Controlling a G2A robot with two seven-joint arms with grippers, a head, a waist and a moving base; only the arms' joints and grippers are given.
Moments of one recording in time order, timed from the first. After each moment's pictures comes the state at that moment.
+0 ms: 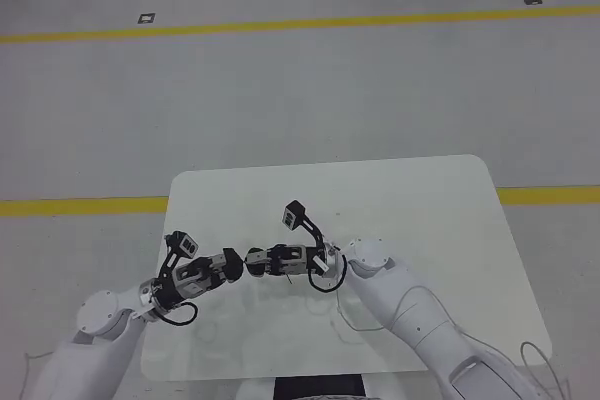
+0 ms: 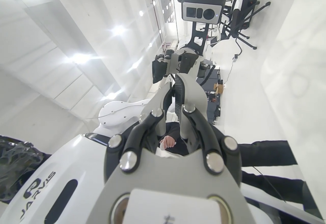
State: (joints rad) left arm 1.75 -0.94 -1.50 -1.66 -0.75 -0.17 -1.05; right arm -1.11 -1.51 0.90 -1.05 0.49 -0.28 1.14
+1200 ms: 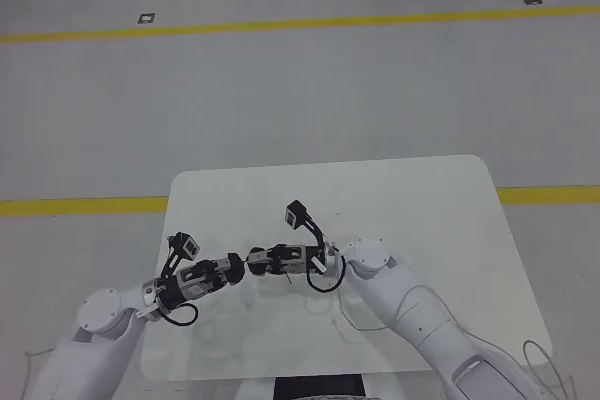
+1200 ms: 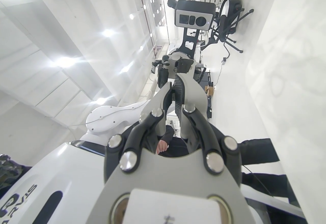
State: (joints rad) left arm 1.74 -0.94 -1.49 -1.65 -0.69 -0.15 -1.05; right arm -1.10 -1.49 0.87 -1.06 0.44 -0.28 1.09
